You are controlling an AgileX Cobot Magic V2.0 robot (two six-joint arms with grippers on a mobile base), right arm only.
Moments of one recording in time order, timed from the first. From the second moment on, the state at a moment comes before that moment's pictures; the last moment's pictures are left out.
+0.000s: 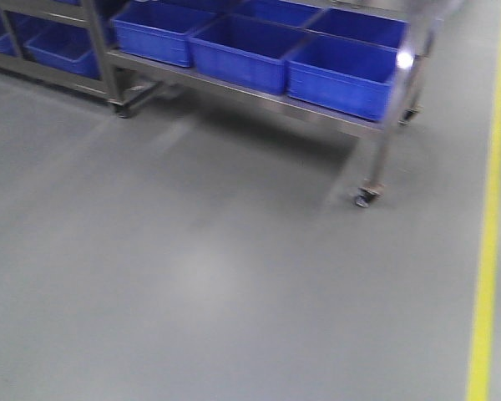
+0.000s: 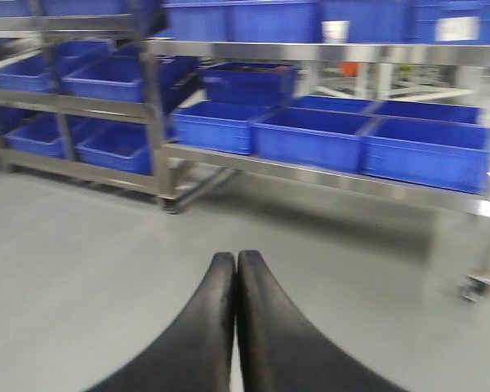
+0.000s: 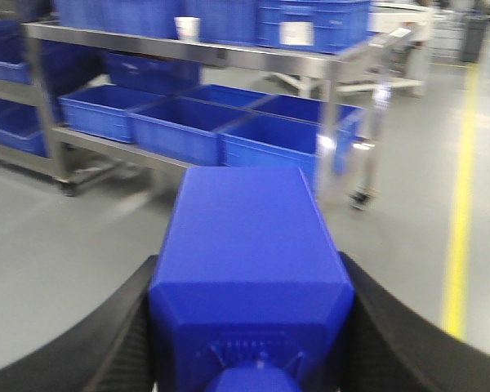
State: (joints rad) arm 0.03 0.11 -0.34 -0.14 0.46 0.09
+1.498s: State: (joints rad) arm 0.03 0.11 -0.34 -0.14 0.46 0.09
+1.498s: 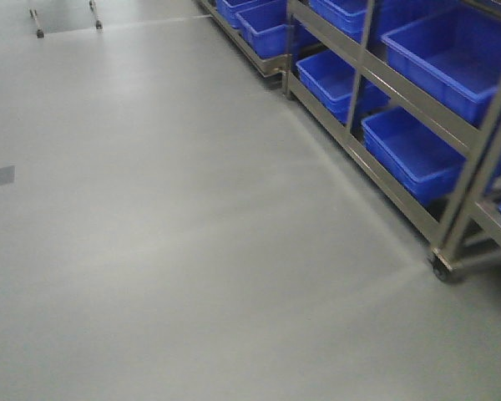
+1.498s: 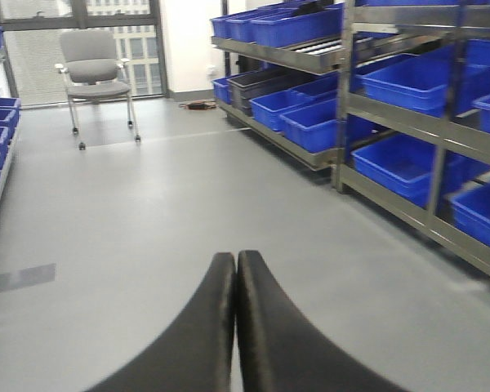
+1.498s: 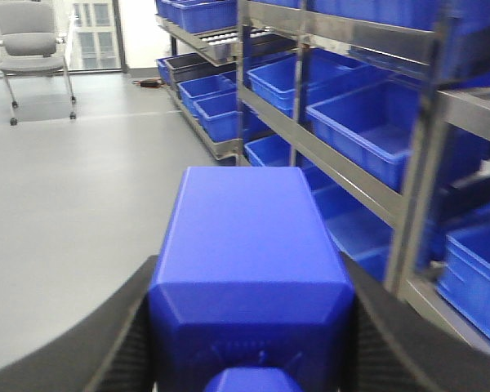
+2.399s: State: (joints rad) arm 0.03 0.11 -0.34 -0.14 0.46 0.09
